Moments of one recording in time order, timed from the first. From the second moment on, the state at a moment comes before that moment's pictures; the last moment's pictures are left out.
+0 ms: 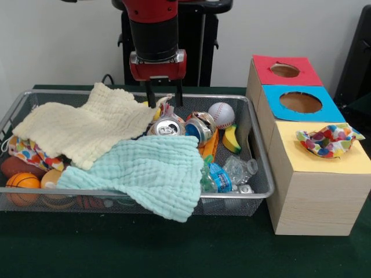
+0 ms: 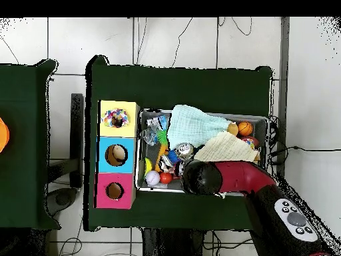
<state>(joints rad) -0.69 -0.68 0.41 1.90 -0.49 0.53 1.84</state>
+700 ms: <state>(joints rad) -0.73 -0.68 0.41 1.92 -0.50 0.53 1.84</state>
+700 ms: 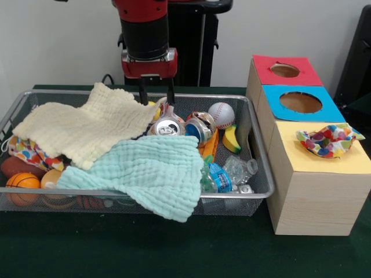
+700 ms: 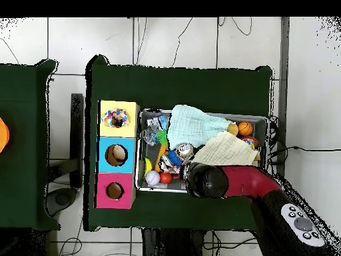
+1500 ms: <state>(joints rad) -0.69 -0.66 0.39 1.96 -0.52 0.49 1.84</state>
